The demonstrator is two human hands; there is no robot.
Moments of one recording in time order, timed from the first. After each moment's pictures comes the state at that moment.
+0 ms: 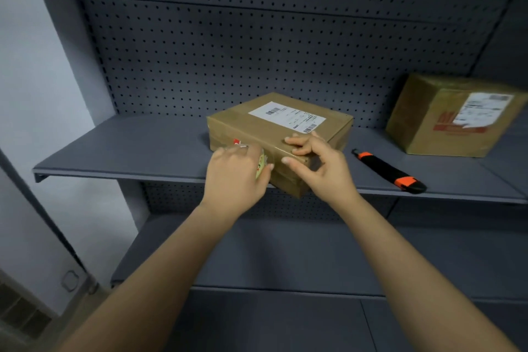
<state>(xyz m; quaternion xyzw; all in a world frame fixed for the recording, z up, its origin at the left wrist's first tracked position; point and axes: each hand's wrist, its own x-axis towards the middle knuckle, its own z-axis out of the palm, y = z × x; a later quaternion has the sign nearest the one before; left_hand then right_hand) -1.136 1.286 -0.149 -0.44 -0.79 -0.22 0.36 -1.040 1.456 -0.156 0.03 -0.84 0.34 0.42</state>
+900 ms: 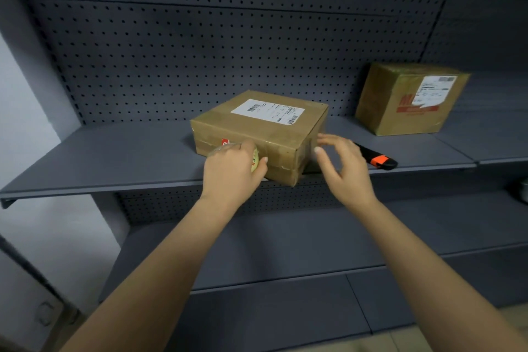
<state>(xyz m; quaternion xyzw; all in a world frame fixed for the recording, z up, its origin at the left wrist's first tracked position) -1.140 1.288 -0.148 -0.47 -0.79 -0.23 0.33 -0.983 1.456 -0.163 -0.15 -0.86 0.17 0.46</state>
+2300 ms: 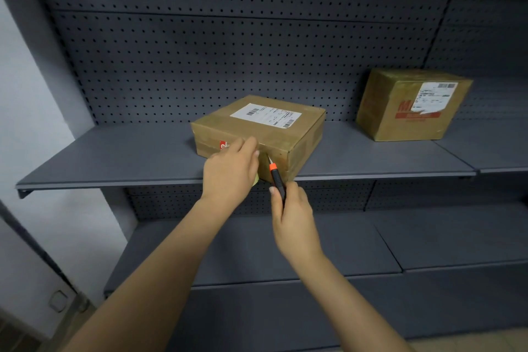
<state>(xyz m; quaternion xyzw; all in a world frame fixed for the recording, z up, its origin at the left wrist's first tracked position) -1.126 1.298 -0.151 -0.46 -0.79 -0.23 0.34 -0.985 1.349 -0.196 -0.28 -0.84 0.32 0.35</state>
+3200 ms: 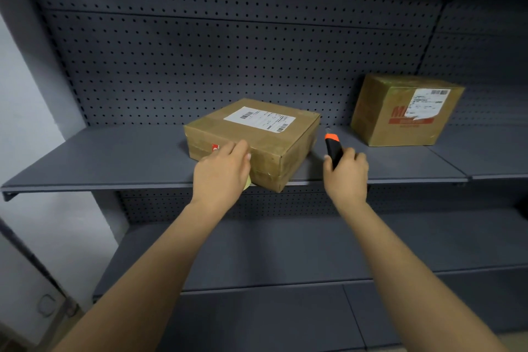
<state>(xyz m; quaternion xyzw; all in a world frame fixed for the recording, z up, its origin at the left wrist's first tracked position) -1.124 1.298 -0.147 -0.44 -0.79 -0.24 0.35 -0.982 1.492 -0.162 -0.47 -0.80 0.13 0.35</state>
